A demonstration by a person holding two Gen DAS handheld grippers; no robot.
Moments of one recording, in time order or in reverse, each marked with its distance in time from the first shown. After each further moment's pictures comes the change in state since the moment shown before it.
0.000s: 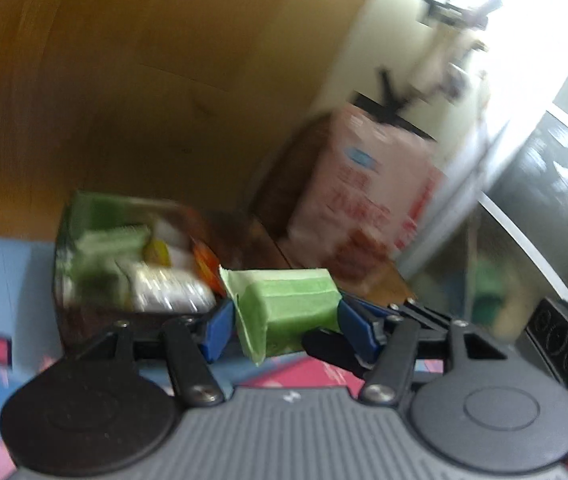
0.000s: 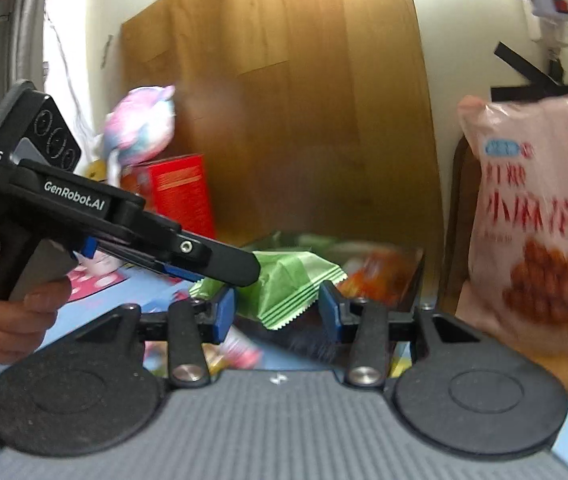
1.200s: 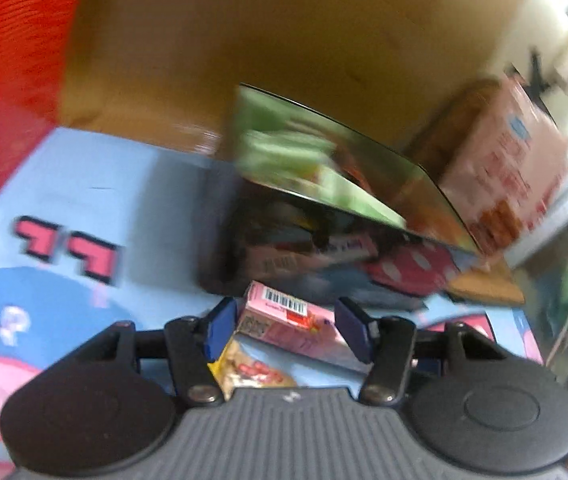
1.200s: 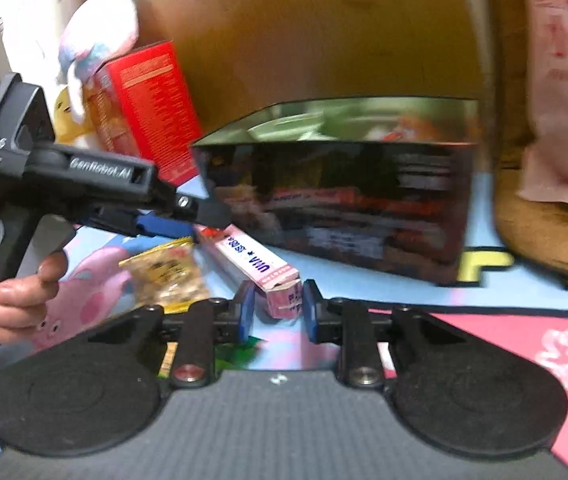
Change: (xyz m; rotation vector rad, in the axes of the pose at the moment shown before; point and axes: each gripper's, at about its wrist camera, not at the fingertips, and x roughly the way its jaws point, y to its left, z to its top) left arm 0.031 0.071 -0.047 -0.130 0.105 0.217; right arm 0.026 -0.008 -0.063 0.158 0.271 0.018
